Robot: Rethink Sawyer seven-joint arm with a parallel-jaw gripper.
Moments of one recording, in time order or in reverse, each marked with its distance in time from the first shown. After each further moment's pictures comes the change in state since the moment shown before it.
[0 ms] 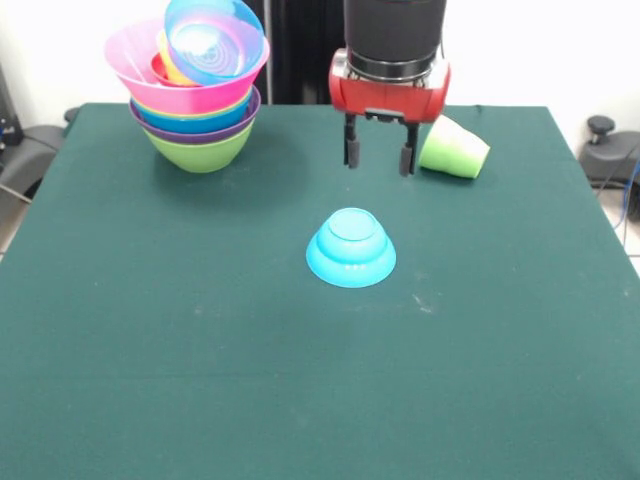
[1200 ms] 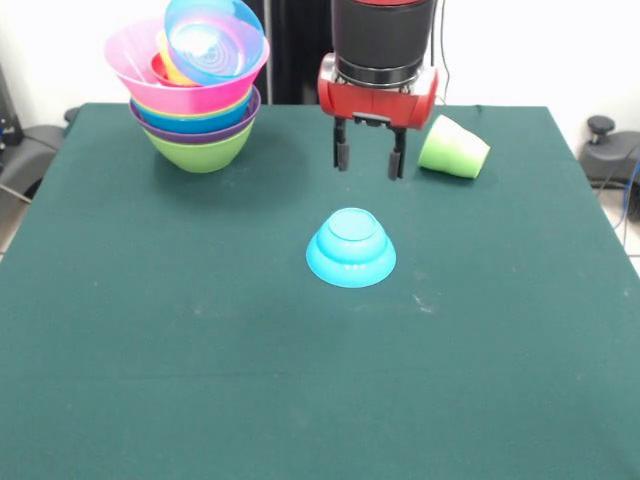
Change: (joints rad) arm -0.001 0.010 -0.021 0.000 0.024 -0.016 0.005
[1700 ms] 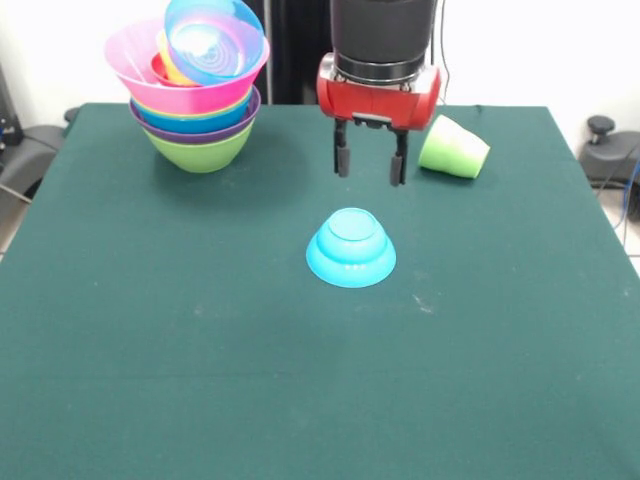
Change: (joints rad) arm 0.000 -0.012 -0.003 0.004 0.031 -0.050 0.001
